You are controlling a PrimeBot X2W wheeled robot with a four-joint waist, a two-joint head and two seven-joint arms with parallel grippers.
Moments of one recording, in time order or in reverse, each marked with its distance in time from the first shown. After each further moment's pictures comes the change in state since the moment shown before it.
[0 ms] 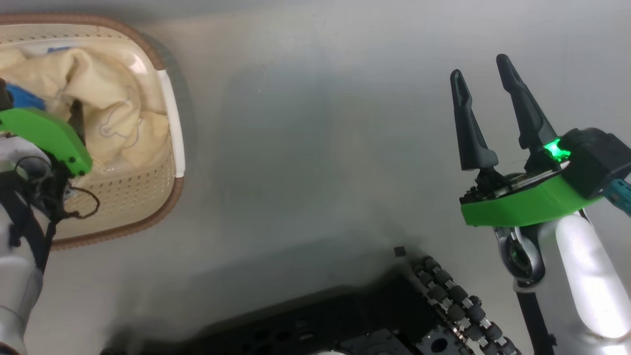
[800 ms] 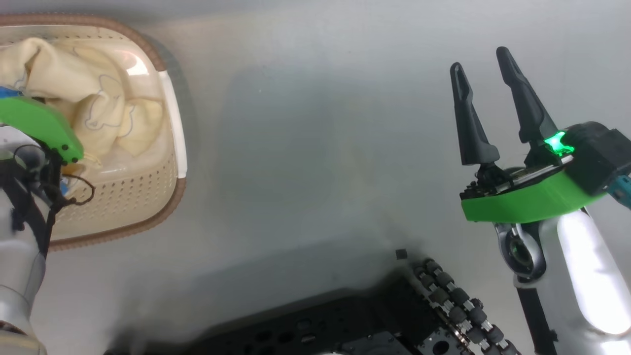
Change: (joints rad) left arm -0.103 -0.032 -0.026 0.171 0.017 0.052 -0.125; right arm -0.014 0.000 0.014 -0.006 0.017 0.000 -0.012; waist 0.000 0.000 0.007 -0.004
